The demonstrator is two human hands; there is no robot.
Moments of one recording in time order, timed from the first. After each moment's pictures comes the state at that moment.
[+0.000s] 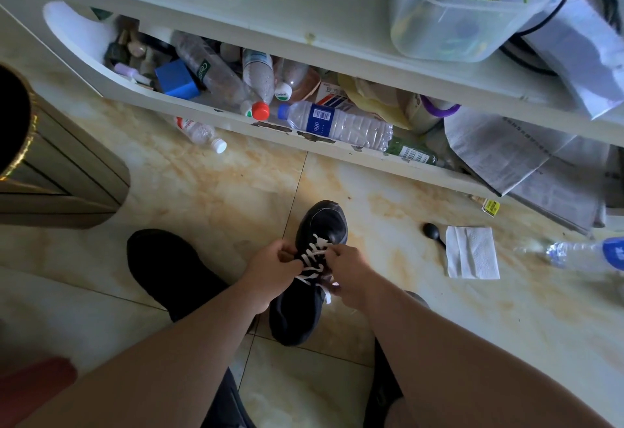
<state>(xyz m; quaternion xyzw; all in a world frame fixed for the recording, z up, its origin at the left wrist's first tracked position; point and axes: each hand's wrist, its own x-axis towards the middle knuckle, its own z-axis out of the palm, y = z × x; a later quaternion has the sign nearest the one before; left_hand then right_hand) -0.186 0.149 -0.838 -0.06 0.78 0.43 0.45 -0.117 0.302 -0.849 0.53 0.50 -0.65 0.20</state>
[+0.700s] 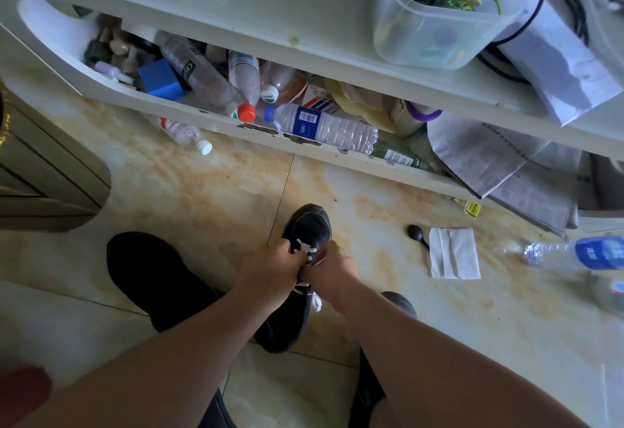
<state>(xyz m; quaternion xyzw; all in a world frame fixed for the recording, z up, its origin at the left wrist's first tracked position) -0.179 0.163 -0.859 0.44 0.88 0.05 0.17 -0.113 0.301 -0.819 0.45 0.73 -0.45 0.24</state>
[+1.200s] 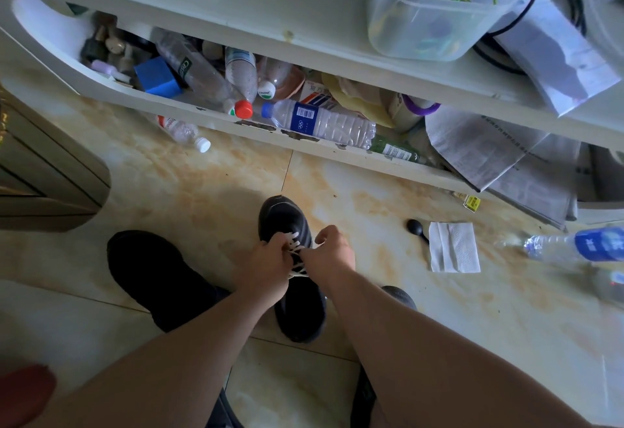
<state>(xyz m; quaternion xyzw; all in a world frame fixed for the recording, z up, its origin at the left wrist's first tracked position) -0.178 0.163 -0.869 0.19 0.91 0.24 0.29 -0.125 0.296 -0.823 0.50 0.72 -0.45 0.16</state>
